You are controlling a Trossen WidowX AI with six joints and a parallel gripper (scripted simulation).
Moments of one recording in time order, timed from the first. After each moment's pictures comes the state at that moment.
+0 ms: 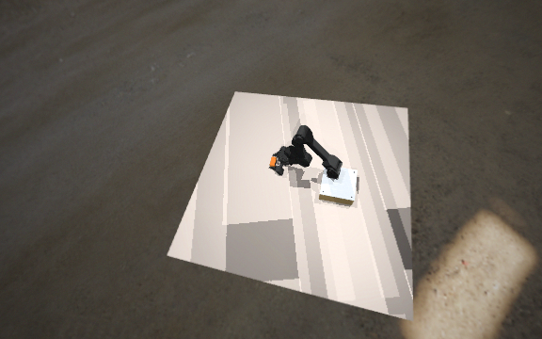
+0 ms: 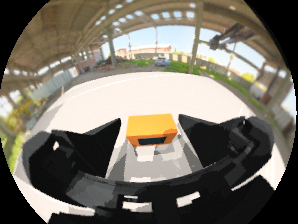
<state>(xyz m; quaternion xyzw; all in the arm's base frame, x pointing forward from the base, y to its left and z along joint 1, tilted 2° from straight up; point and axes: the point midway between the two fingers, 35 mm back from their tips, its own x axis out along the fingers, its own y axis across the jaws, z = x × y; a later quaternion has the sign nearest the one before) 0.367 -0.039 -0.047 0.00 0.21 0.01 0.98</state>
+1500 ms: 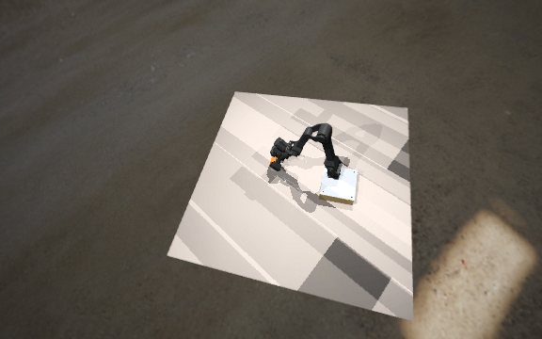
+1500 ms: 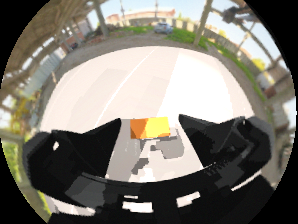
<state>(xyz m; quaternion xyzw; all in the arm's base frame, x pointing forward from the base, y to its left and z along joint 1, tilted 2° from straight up) 0.375 -0.042 -0.018 0.01 0.40 0.01 0.92</state>
